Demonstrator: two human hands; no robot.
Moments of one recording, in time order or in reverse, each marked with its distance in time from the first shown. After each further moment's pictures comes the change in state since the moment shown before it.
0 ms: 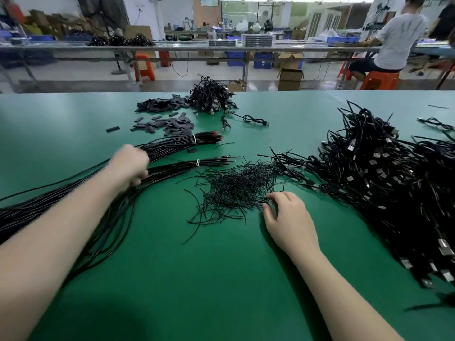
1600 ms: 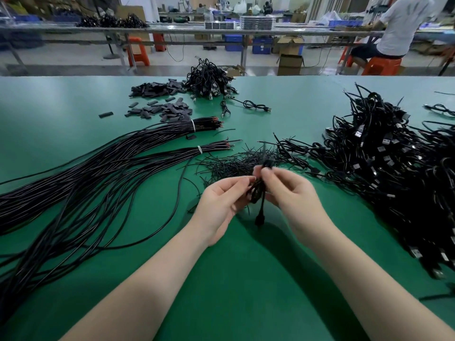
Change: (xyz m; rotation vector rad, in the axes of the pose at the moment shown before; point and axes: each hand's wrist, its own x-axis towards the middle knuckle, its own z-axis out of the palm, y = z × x) left_hand -0.128 -0.013 0.131 -1.072 -0.679 0.134; right_hand 0.001 -0.041 -0.034 1.090 -0.185 0.139
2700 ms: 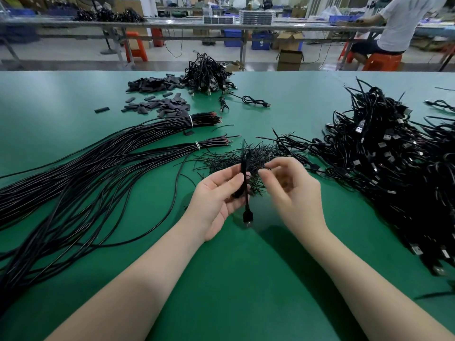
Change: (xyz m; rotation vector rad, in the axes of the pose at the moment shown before) left_hand 0.002 0.005 -0.003 -0.082 0.039 -0.070; right_hand 0.002 0.010 -0.008 -0.463 0.160 -0.377
